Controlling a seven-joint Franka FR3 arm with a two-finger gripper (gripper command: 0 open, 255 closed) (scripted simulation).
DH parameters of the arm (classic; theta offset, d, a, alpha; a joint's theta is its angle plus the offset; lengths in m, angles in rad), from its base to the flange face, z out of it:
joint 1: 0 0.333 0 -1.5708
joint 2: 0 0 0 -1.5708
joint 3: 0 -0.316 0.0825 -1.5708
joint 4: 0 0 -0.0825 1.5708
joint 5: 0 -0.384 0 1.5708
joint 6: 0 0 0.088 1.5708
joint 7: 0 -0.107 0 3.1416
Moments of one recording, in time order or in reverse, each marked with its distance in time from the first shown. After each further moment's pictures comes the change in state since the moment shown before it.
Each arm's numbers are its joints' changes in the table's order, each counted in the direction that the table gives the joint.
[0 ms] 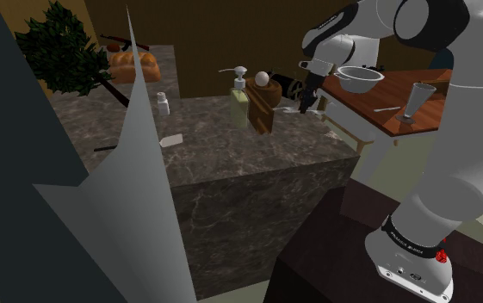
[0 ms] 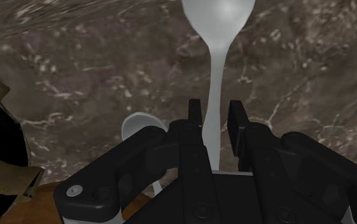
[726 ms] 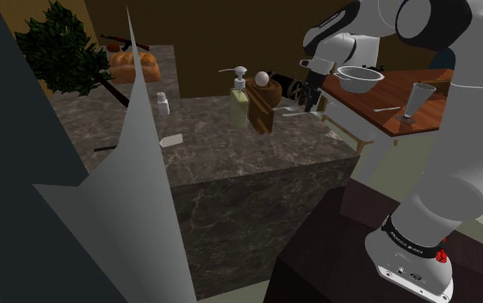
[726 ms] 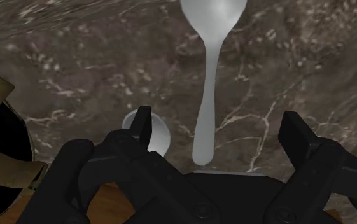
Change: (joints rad) arm 0.000 -0.010 0.003 0.003 0.007 0.011 -0.003
